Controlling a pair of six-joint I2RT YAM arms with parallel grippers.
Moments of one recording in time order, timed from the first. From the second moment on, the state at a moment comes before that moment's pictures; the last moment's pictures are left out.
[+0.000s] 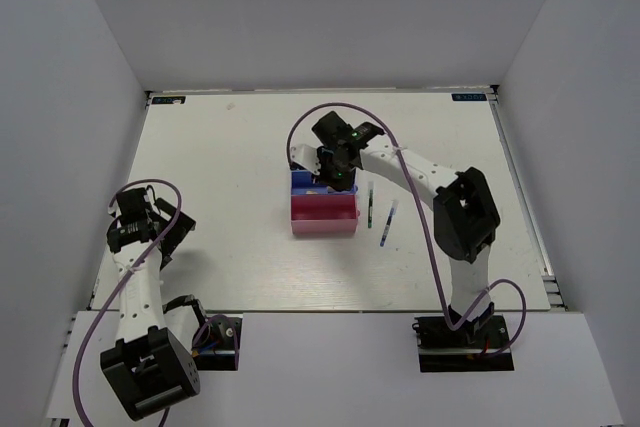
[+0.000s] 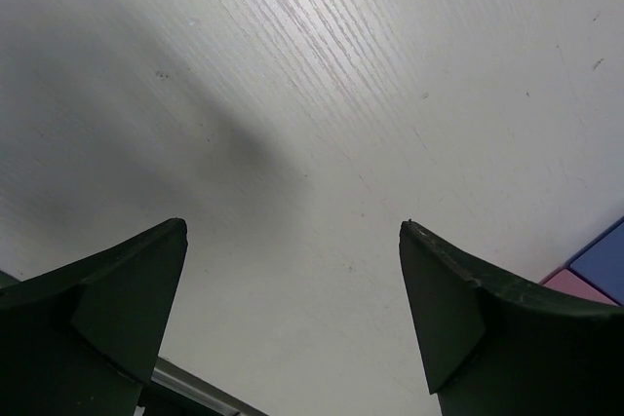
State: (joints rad) left arm 0.38 0.90 0.65 -0.79 0.00 -0.59; right arm 0.76 1.95 1.68 -0.90 -0.10 -0.74
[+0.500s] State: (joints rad) left arm 0.38 0.91 0.64 -0.78 0.03 -0.58; right arm 0.73 1.94 1.72 -0.89 -0.08 -0.64
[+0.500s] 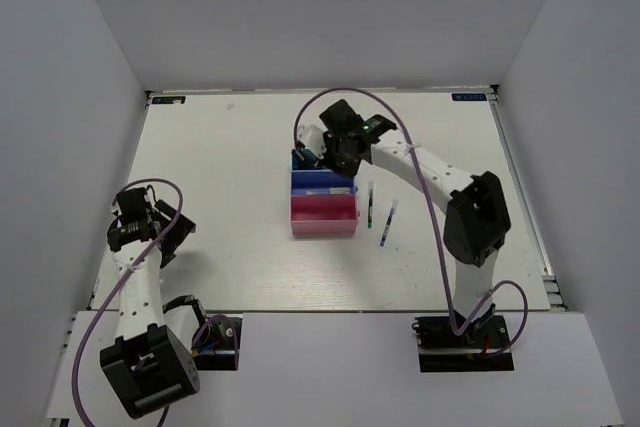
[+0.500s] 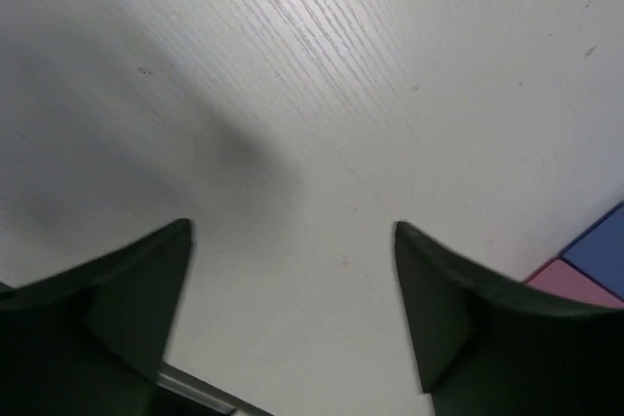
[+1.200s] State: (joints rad) left arm 0.36 0.92 0.62 -0.72 0.18 -0.52; right arm 0.39 1.71 1.39 -0.94 -0.16 0.25
